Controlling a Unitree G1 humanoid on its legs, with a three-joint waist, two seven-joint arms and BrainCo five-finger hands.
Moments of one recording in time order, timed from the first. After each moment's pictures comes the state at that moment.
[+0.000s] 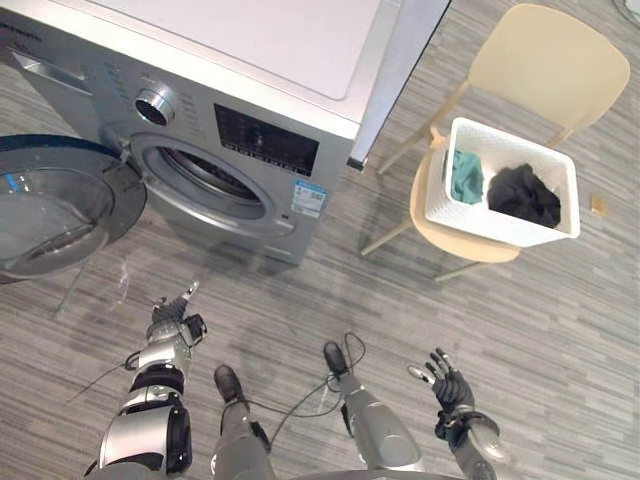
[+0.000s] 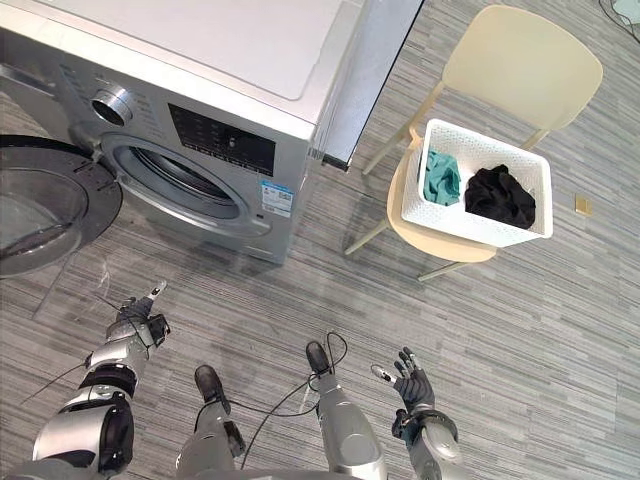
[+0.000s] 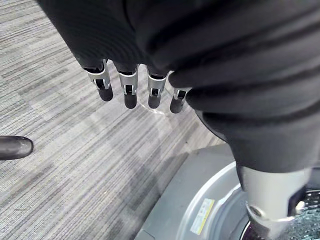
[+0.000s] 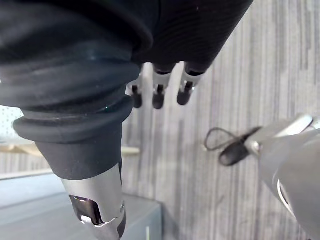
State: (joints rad) left arm -0.45 0.36 0.29 0.97 -0.24 0.19 0.31; right arm 0.30 -0.04 -0.07 0.23 0.32 0.09 0.02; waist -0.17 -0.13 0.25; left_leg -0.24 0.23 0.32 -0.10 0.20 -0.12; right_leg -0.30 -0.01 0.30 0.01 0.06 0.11
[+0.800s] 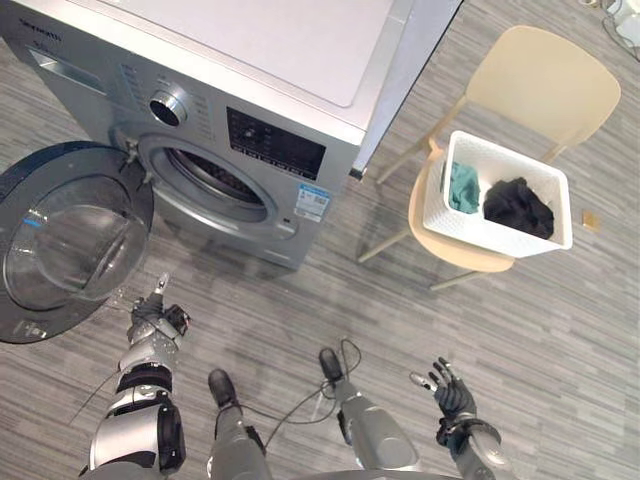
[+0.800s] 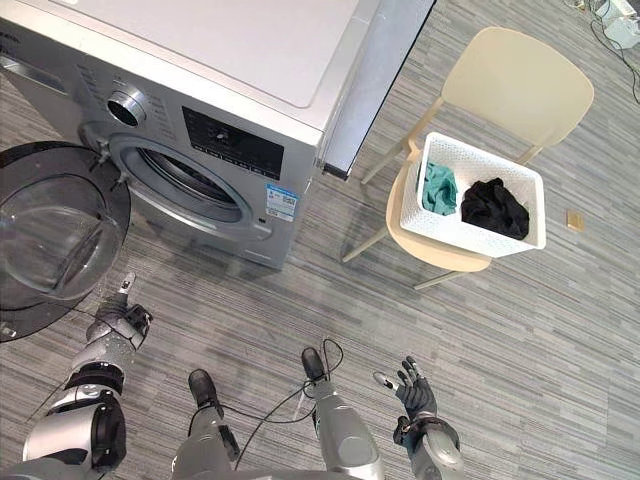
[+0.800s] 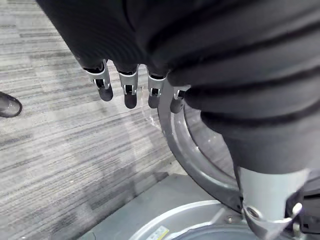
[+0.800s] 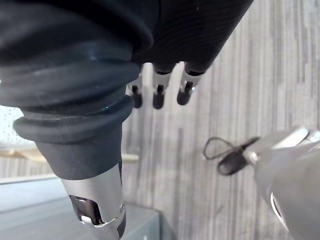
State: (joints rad) left arm -0.45 0.39 0.39 0.94 -0.55 0.12 0.36; right arm 0.30 -0.04 -0.08 0.26 0.32 0.09 0.00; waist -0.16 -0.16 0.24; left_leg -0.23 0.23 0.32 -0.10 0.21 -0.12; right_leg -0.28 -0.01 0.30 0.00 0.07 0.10
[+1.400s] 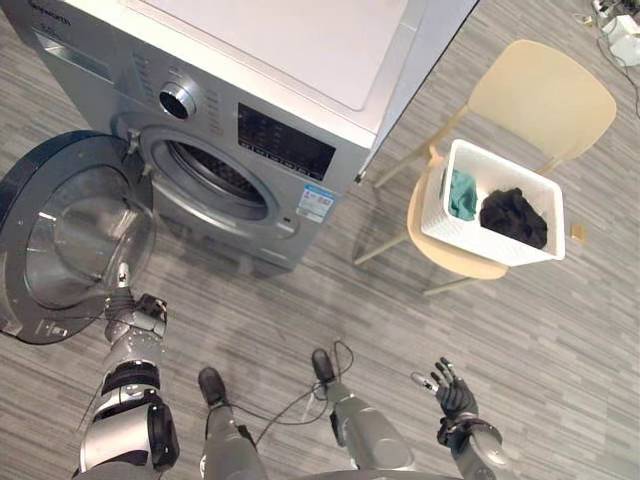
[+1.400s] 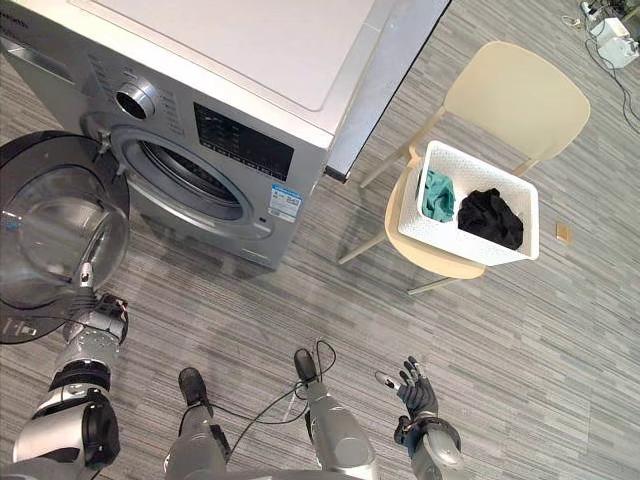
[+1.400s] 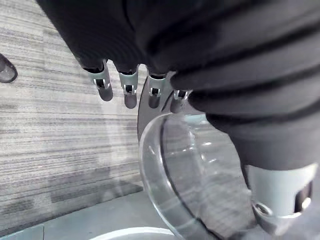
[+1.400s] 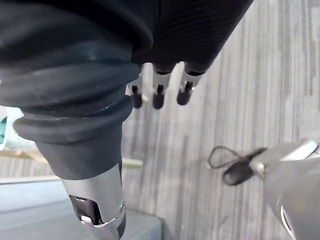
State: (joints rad) left arm -0.44 0.42 0.44 0.89 -0.69 0.06 0.41; right arm 0.30 -0.04 -0.08 0.26 0.32 0.09 -0.01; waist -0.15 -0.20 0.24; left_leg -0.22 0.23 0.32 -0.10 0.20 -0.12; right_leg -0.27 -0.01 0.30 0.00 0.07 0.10
